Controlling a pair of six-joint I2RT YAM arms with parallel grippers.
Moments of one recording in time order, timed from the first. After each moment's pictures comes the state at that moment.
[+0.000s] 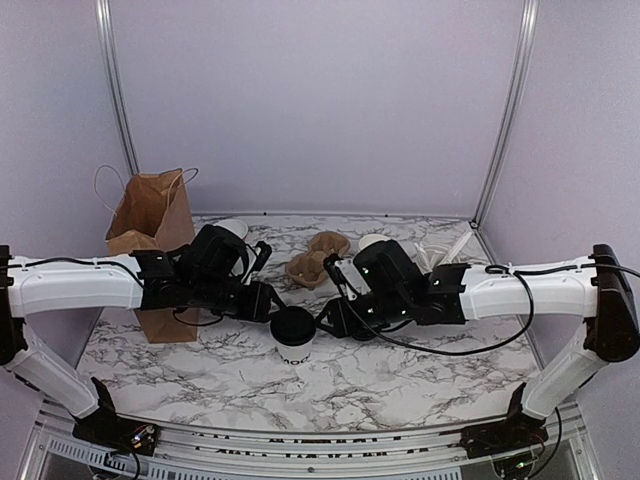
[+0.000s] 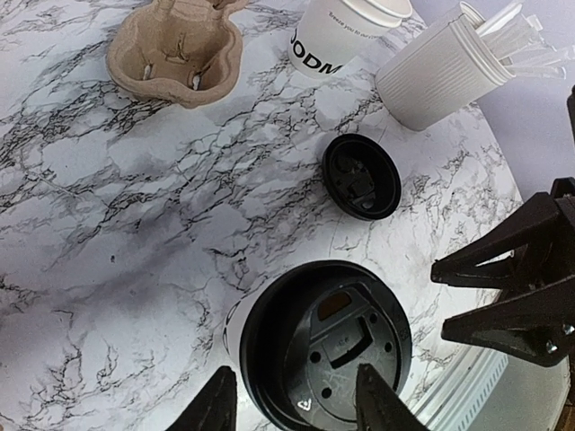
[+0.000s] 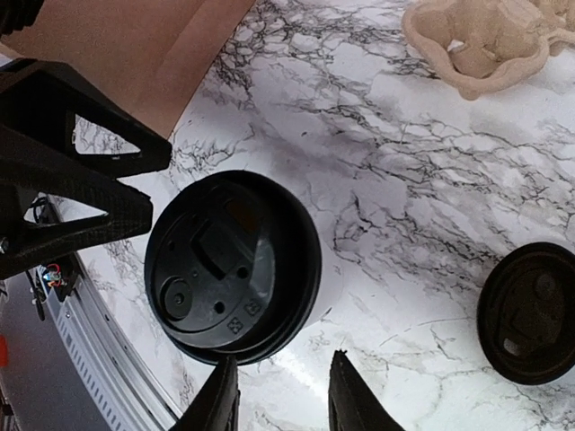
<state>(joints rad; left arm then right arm) -0.90 1.44 0.98 -0.31 0.09 -0.57 1.02 1.53 1.02 -0.21 -0.08 0.55</state>
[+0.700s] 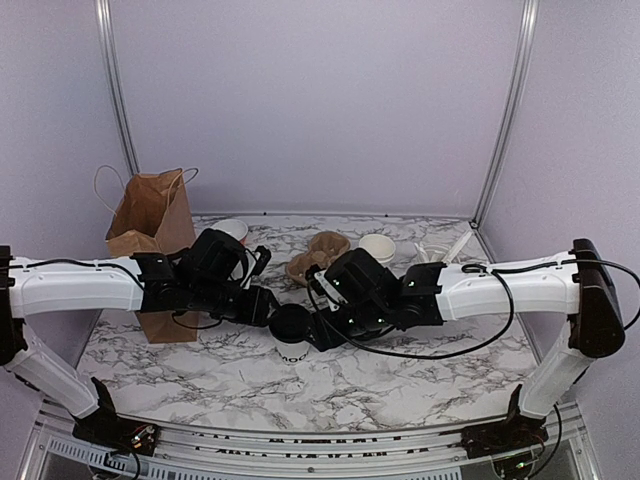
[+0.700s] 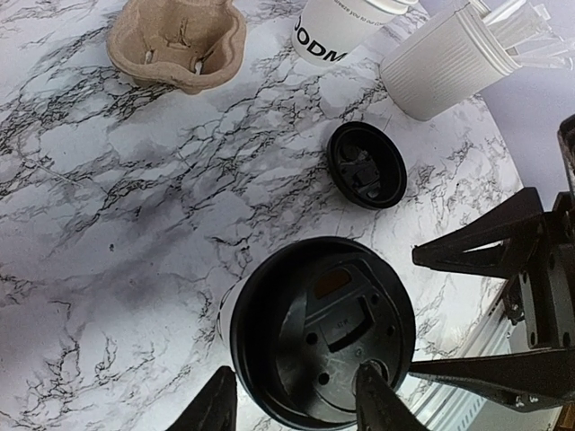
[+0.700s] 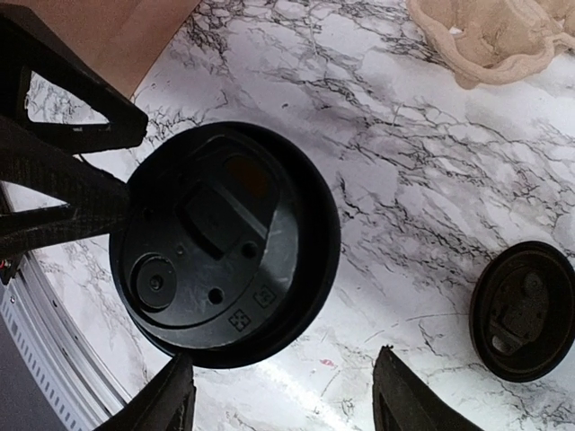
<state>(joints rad) -0.90 1.43 0.96 -0.32 0.10 -0.57 1.10 1.64 1.15 -0.37 0.07 0.49</state>
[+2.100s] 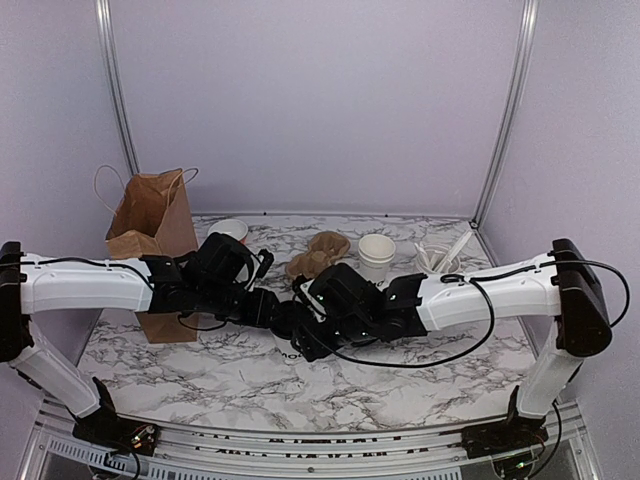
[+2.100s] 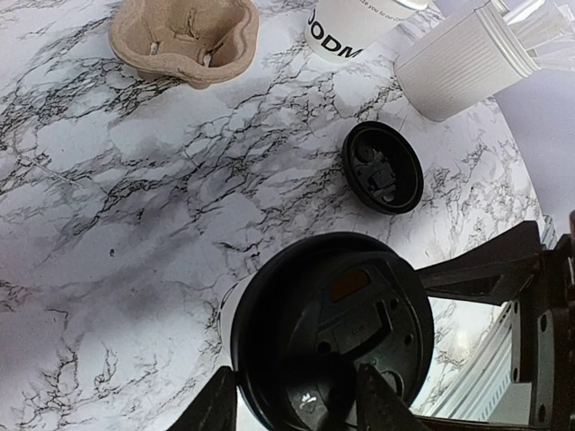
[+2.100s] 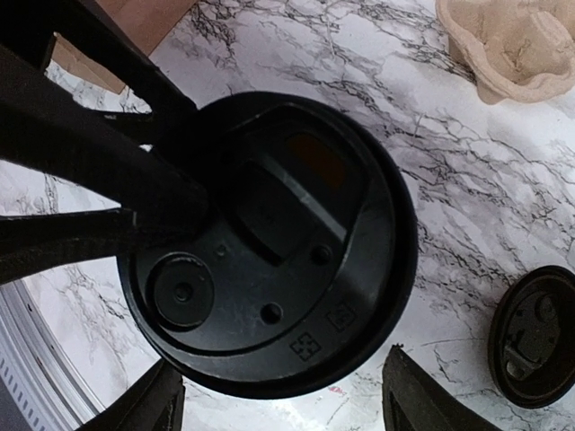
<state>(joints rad) -0.90 1.48 0.95 -0.28 0.10 -0.58 1.14 1.73 1.17 -0.31 0.13 0.46</state>
